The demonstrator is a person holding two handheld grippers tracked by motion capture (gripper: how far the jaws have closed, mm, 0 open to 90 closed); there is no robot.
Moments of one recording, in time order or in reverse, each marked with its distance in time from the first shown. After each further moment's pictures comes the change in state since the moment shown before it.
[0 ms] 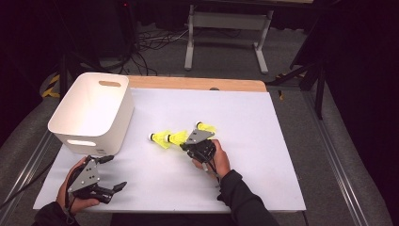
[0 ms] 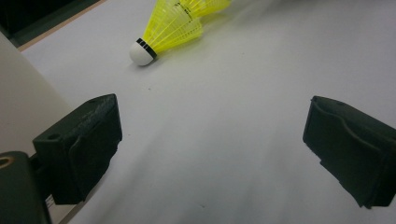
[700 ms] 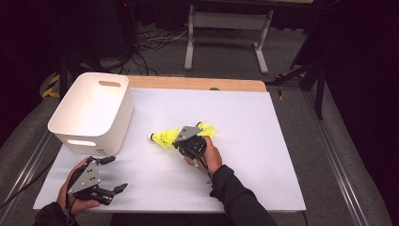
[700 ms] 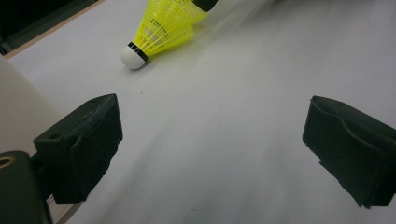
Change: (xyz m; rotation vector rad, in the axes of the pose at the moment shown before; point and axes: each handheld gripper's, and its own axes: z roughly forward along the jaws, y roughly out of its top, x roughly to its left) left arm -0.003 0.001 0.000 -0.005 -0.020 0.013; right arm 0.005 0.020 0.019 0.036 0.018 -0.028
